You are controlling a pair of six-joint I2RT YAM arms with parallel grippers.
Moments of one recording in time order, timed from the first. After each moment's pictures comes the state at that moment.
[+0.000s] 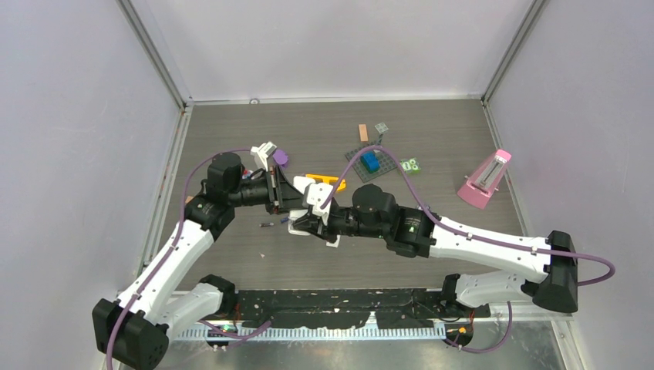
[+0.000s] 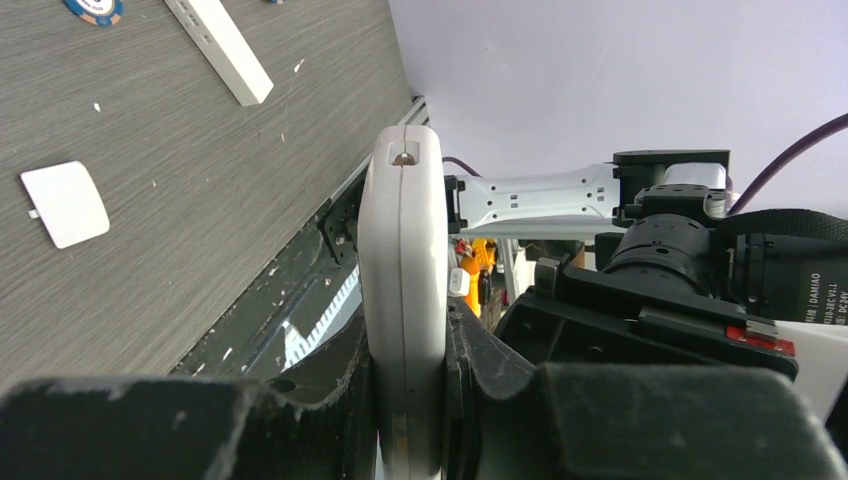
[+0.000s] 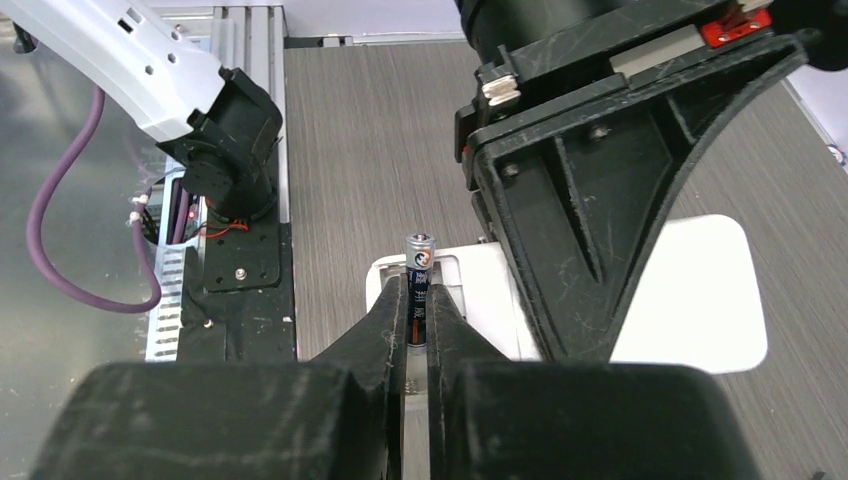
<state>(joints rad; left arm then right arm) -0.38 0.96 0.81 -0.24 0.88 -0.96 1.20 1.19 1.01 -0.01 -0.16 -0.15</state>
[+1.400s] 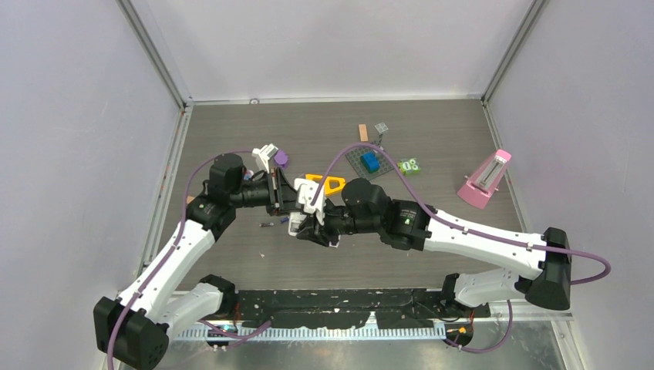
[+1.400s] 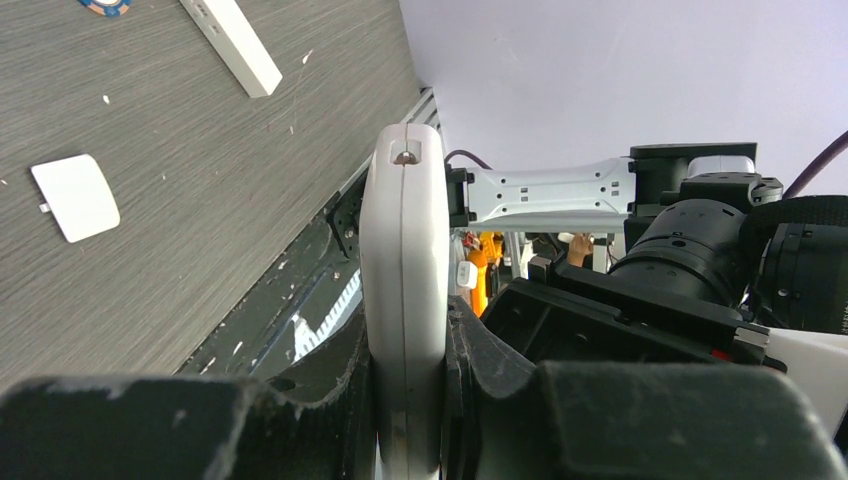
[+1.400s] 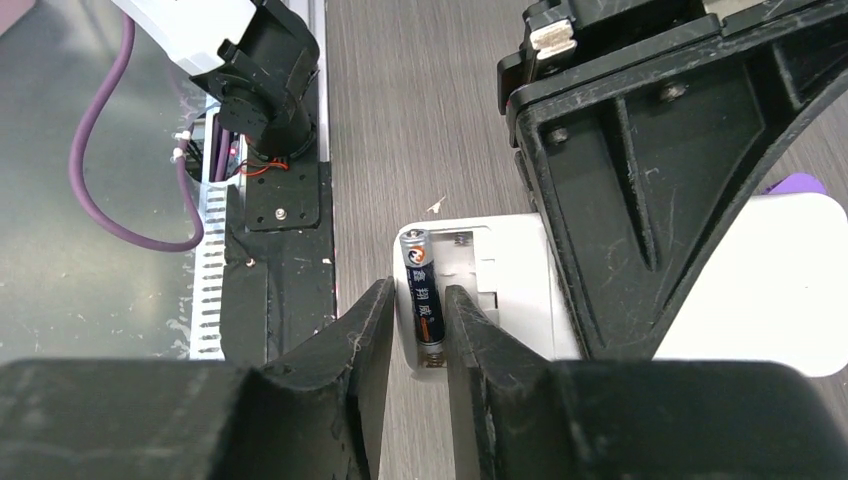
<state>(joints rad) -0.39 0.97 0.80 -0.24 0.89 -0.94 1.18 1.25 1.10 -0.21 -0.25 -0.13</state>
